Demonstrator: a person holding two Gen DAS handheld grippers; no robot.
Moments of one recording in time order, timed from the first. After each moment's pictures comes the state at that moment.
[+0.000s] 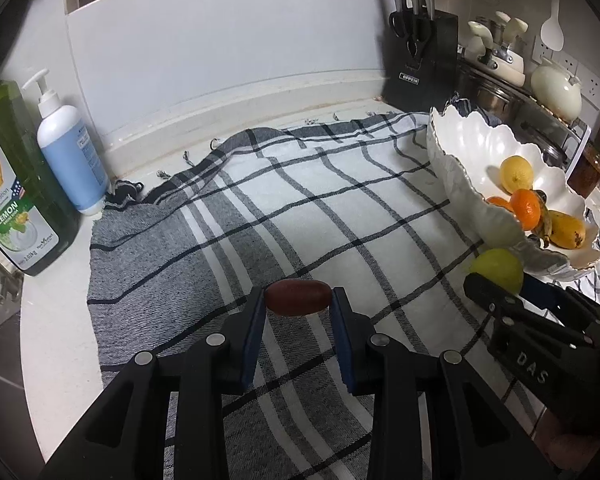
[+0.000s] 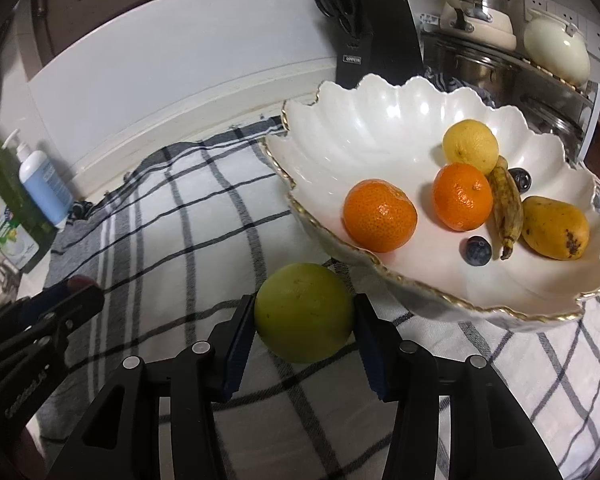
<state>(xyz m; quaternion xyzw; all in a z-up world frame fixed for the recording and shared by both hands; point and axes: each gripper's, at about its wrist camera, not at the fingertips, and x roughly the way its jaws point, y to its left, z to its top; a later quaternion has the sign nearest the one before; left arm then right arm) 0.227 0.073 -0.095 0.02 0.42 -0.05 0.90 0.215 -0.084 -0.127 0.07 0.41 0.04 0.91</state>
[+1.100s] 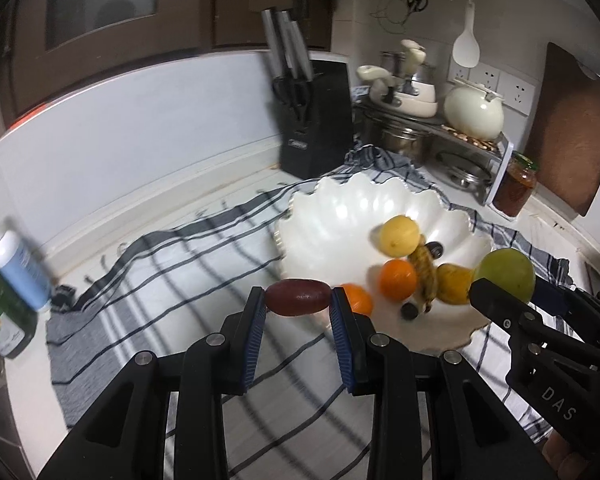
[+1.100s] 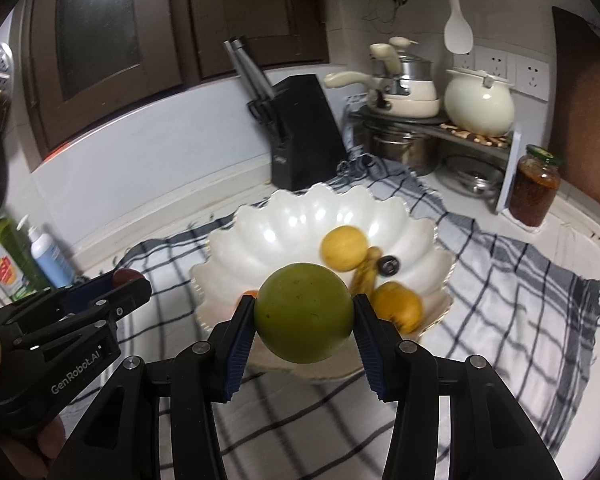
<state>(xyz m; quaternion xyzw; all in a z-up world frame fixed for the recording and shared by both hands) 0.230 -0.041 -0.013 0.04 0.35 -0.16 0.92 0.172 -0.182 -0.027 0.07 0.32 -0.02 0.95</state>
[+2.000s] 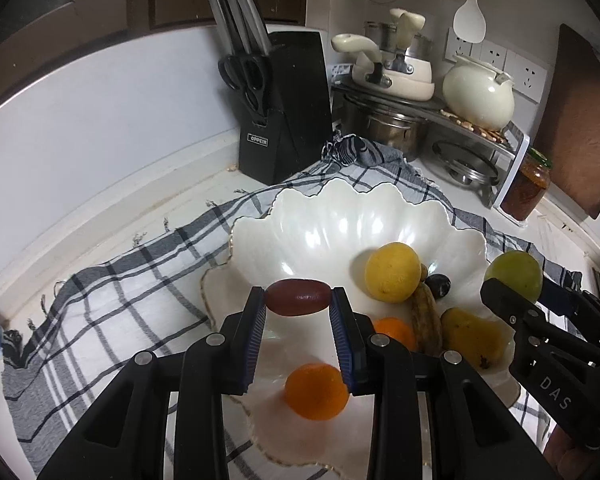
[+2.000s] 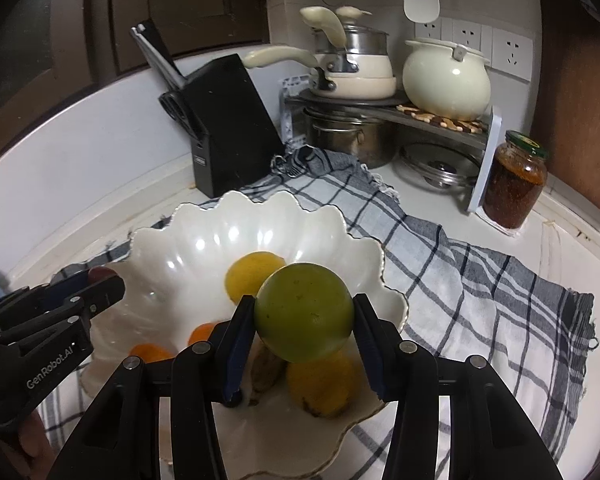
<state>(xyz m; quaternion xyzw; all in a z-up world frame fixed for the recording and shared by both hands) 0.319 -0.109 -0.041 0.05 0.38 -0.18 0.91 0.251 -0.253 -0.054 0.08 0.35 -0.09 0.93</state>
